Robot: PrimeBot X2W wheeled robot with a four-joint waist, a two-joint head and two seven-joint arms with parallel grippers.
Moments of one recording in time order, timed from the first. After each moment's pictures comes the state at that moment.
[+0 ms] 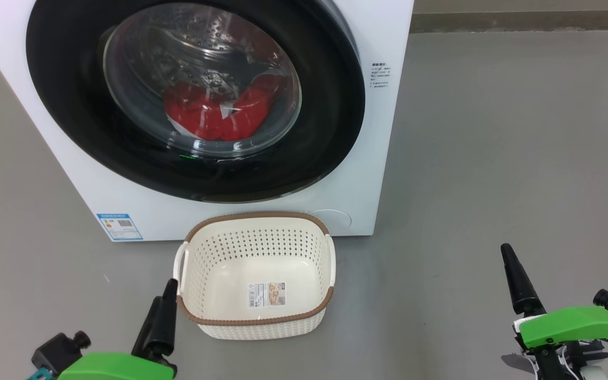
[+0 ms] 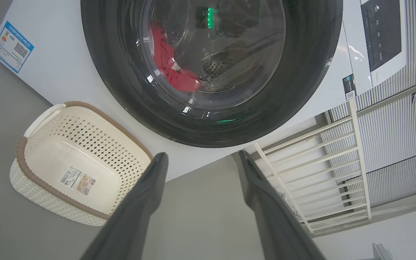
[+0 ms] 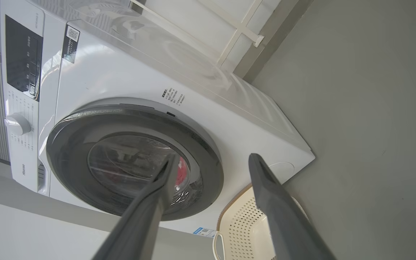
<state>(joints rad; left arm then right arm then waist) -0.11 0.02 -0.03 0.32 -1.09 -0.10 -0.04 -0.10 -0.01 -0.08 0.36 1.18 0.13 -0.04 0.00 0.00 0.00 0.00</state>
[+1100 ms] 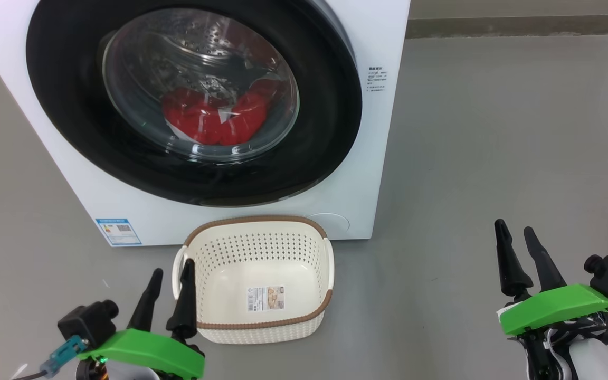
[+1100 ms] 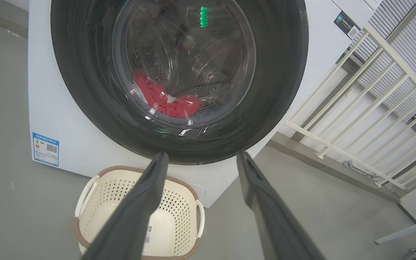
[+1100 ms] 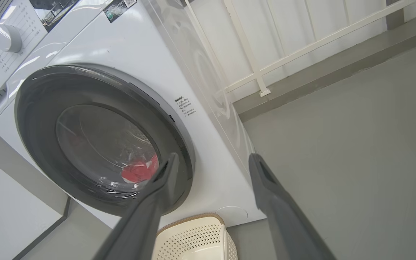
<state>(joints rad) -0.17 0.02 -0.09 0.31 -0.64 -0.03 -0.13 -0.15 -0.03 -0.08 0.34 0.68 0.13 -0.13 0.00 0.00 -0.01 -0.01</state>
